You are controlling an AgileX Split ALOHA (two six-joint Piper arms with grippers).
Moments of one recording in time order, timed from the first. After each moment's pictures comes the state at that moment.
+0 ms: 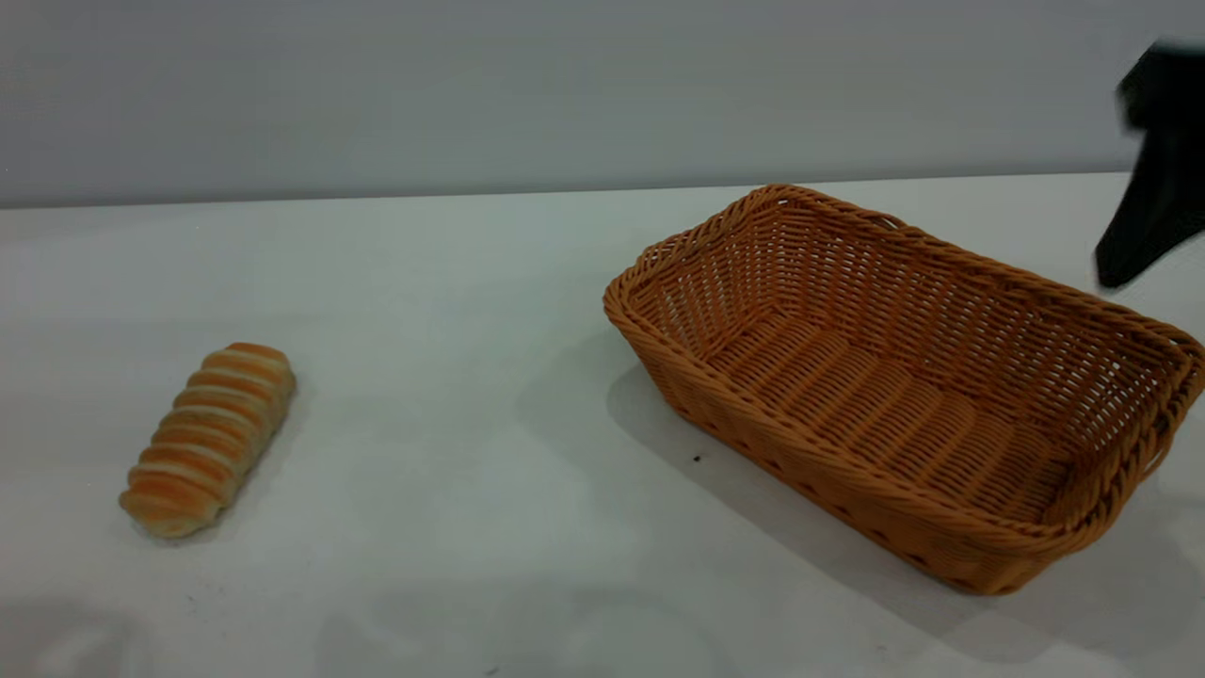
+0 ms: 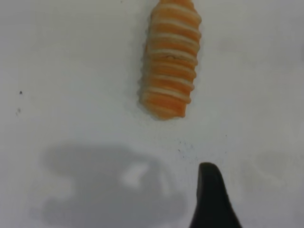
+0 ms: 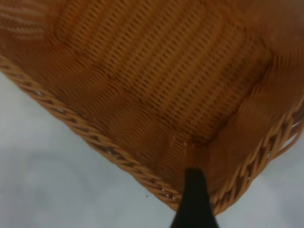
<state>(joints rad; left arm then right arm) -0.07 1.05 -0.51 -0.13 0.36 -0.12 0.20 1.47 -0.75 0.21 0.51 0.24</state>
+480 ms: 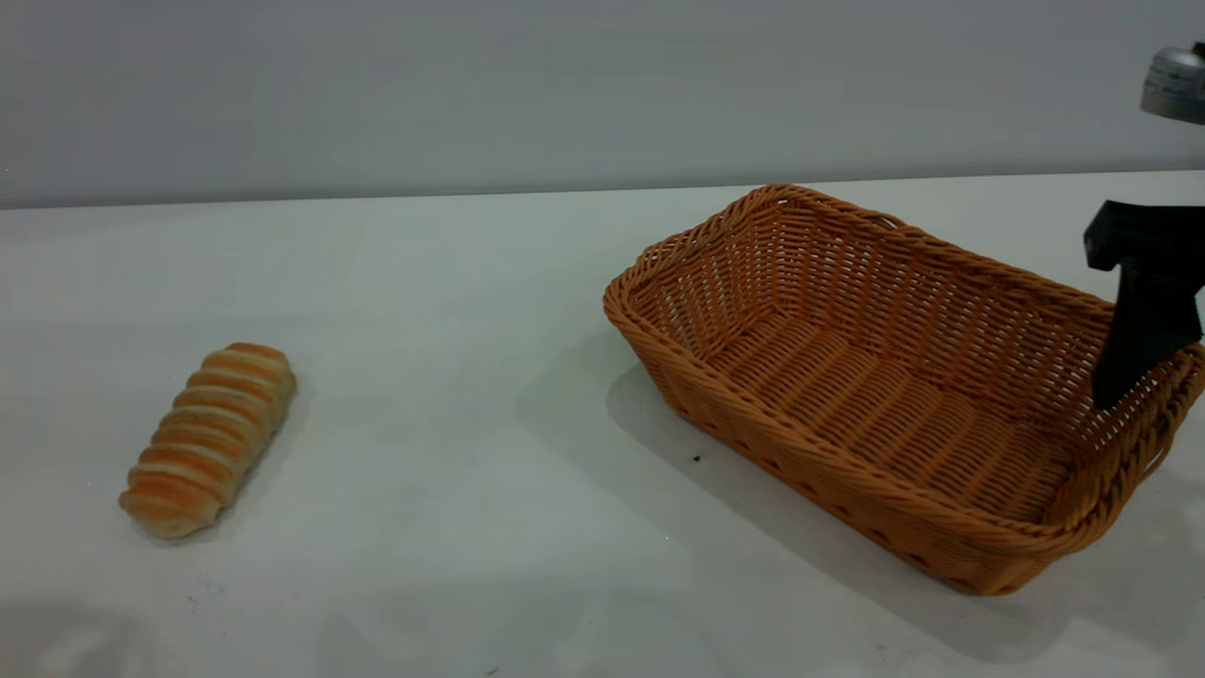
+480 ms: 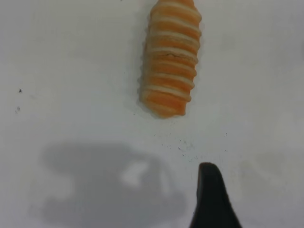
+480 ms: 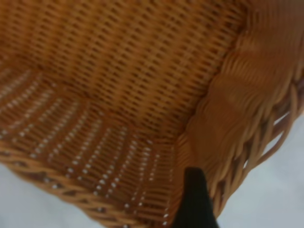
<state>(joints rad) -0.07 1.05 -0.51 -0.13 0.36 -0.12 0.13 1.65 -0.76 0.22 0.47 0.27</state>
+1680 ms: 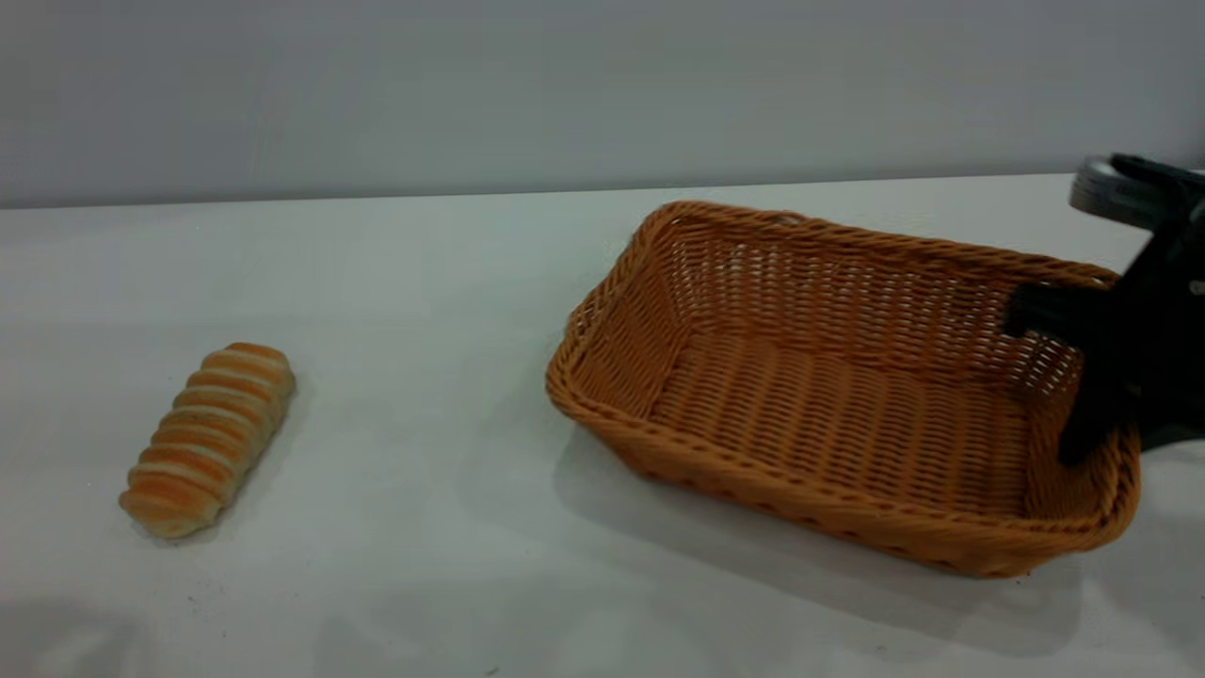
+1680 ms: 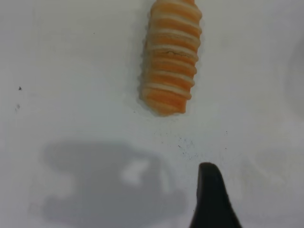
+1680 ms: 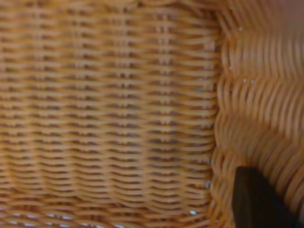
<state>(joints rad) -0.07 1.05 -0.51 -0.13 0.37 -0.12 0.13 1.94 -0.85 0.31 0.29 0.26</state>
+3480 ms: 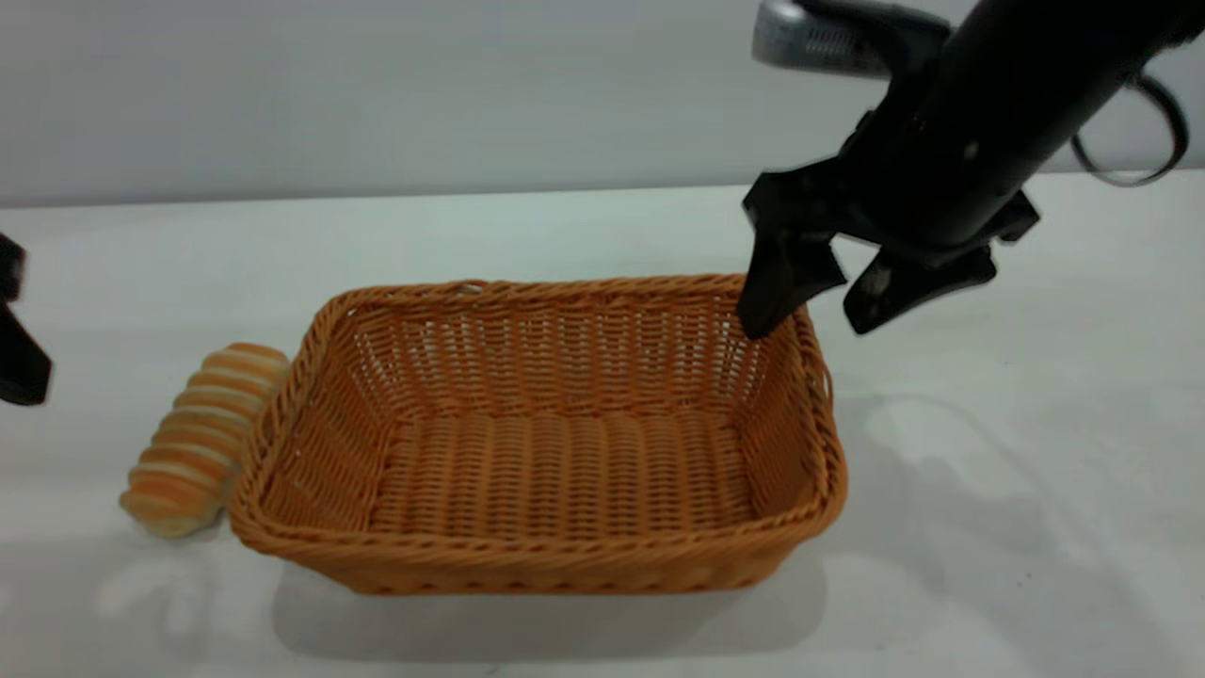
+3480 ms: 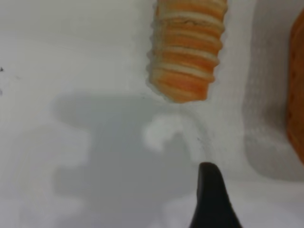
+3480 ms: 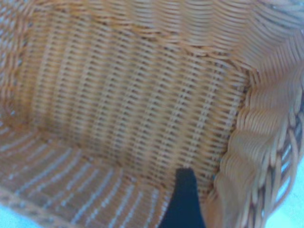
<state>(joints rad) -0.07 1.39 -0.53 -0.16 0.22 -0.04 0.40 1.86 -1.05 0.60 0.43 -0.38</state>
